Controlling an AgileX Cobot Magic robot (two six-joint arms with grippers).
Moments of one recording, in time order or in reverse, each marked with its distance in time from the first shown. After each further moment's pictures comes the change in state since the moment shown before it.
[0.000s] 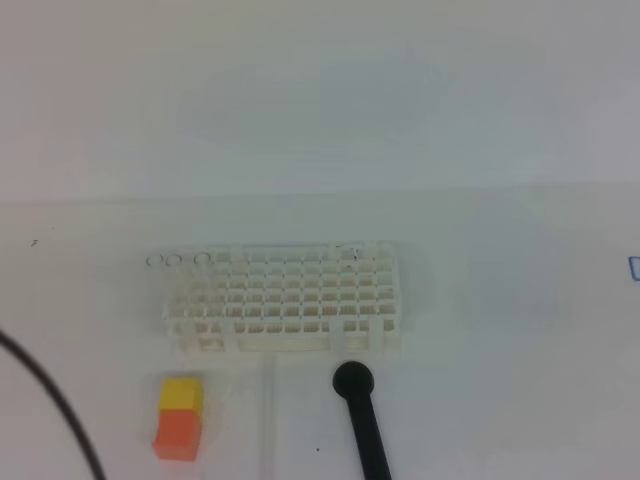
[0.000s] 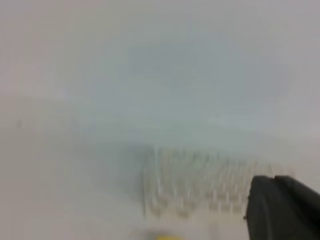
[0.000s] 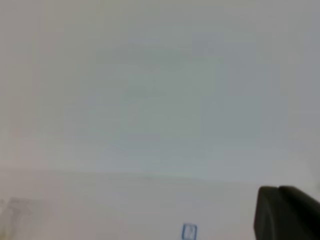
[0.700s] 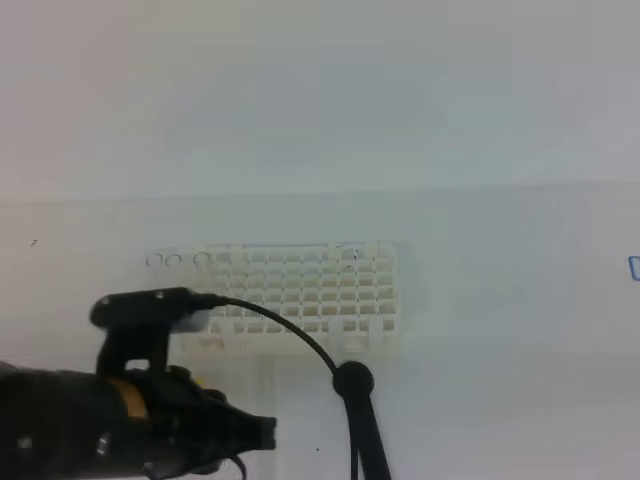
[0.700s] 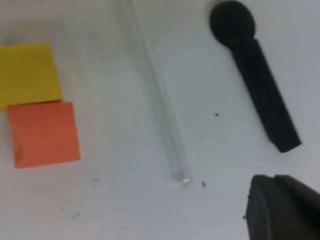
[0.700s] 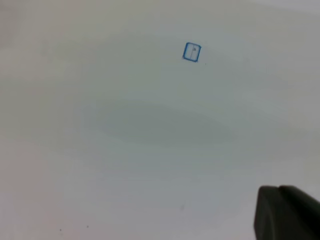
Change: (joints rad) left arm -0.445 0.687 -0.029 0.040 0.031 -0.245; right arm 0.000 0.093 -0.012 0.002 0.414 -0.102
